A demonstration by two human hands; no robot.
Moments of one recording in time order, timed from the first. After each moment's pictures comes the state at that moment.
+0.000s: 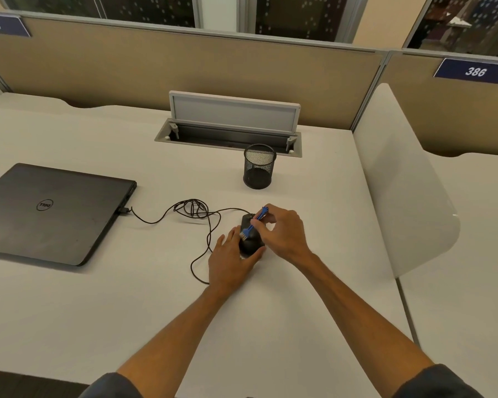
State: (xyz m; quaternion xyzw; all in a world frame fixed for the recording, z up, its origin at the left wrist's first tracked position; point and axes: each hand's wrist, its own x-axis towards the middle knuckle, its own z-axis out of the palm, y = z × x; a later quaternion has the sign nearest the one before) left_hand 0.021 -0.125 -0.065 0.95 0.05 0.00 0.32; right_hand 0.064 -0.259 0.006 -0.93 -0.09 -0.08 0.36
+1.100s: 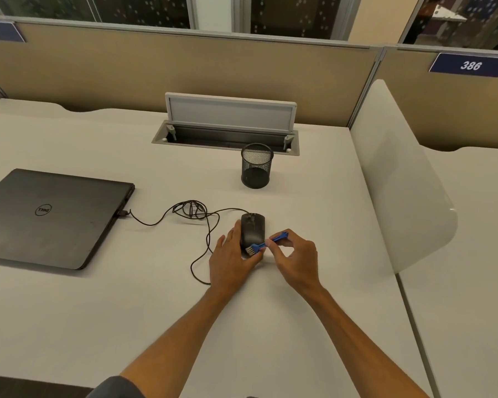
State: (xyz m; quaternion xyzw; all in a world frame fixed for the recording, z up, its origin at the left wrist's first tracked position) left_hand 0.016 -0.128 -0.060 0.94 0.02 0.07 0.33; right_hand 0.013 -0.284 -0.030 -0.87 -0.03 -0.14 0.47
